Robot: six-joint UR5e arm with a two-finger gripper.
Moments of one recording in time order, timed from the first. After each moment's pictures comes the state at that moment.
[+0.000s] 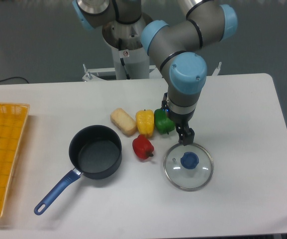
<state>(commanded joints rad) 2.55 -1.88 -1.56 -1.33 1.57 1.68</state>
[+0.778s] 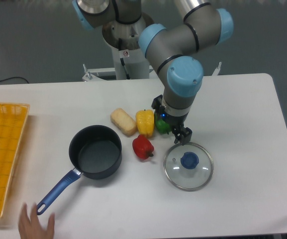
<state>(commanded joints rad) 2.52 -1.87 -1.66 -1.26 1.52 1.23</state>
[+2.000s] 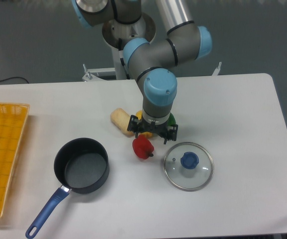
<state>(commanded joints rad) 2.45 -1.91 -1.75 -1.05 1.50 0.54</state>
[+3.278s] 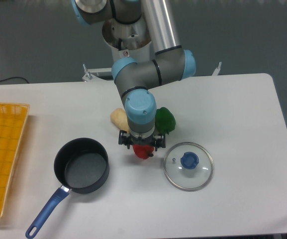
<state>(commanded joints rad) 2.38 -1.98 -1.79 -0.98 1.59 0.41</state>
